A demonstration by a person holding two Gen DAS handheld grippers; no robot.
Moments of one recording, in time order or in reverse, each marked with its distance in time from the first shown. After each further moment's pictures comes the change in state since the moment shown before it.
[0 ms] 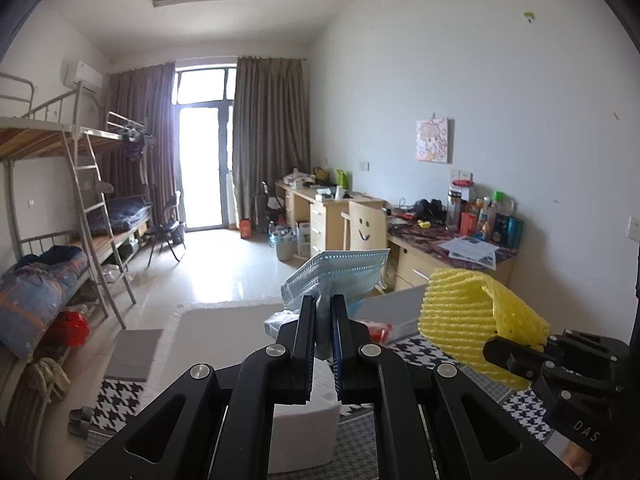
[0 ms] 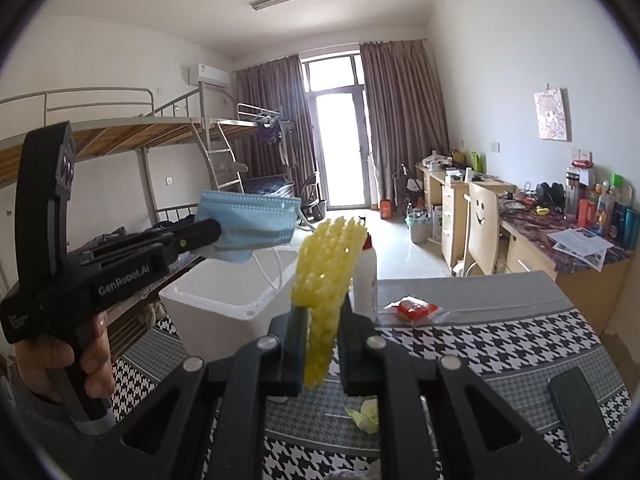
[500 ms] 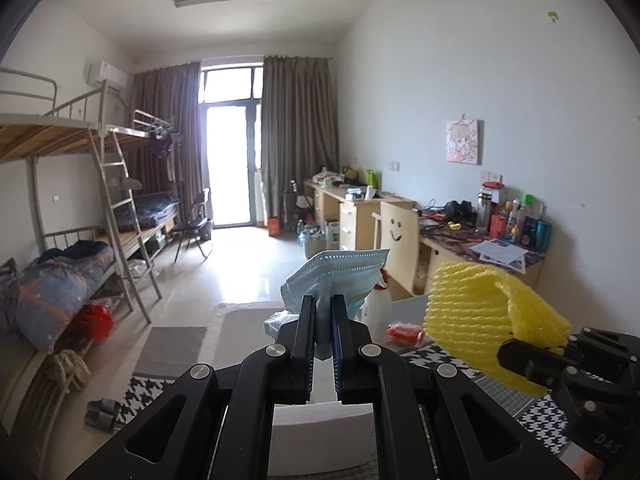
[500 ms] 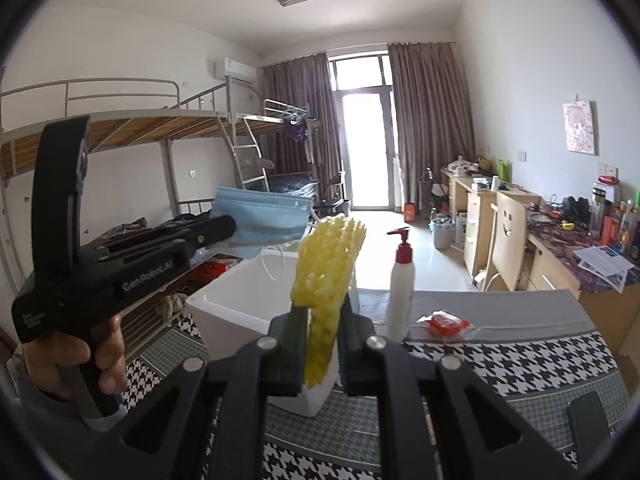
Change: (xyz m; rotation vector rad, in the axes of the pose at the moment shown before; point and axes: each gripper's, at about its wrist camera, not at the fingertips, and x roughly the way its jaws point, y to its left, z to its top) left arm 0.005 0.022 -0.002 -0.019 0.014 0.106; right arm 0.016 0.024 0.013 -0.050 0.007 0.094
